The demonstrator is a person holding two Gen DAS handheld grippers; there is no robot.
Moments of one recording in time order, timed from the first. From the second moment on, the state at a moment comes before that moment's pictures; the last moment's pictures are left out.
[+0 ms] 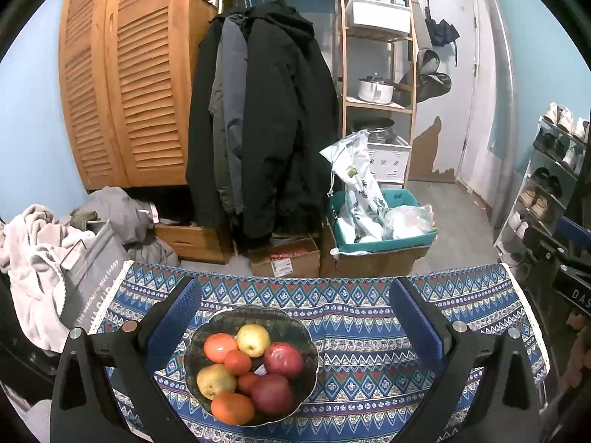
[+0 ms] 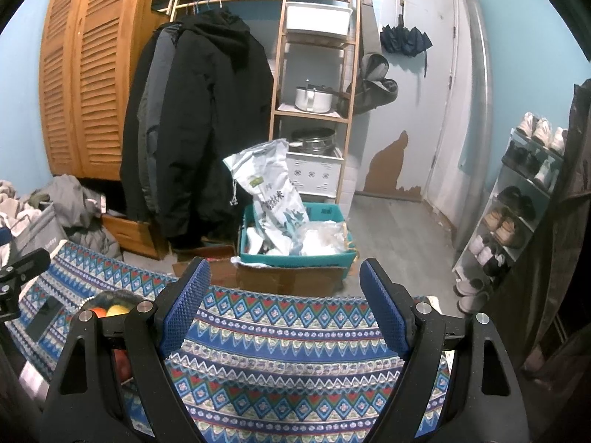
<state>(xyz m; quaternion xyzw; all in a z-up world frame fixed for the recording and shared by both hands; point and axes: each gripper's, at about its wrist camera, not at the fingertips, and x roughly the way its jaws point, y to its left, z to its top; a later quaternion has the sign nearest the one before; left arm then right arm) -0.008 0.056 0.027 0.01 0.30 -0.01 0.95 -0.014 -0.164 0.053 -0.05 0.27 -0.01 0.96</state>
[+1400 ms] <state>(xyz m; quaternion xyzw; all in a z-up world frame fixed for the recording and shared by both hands) -0.011 0.046 0.030 0.02 0.27 0.01 0.96 -0.008 -0.173 0.046 -0.05 0.27 -0.02 0.96</state>
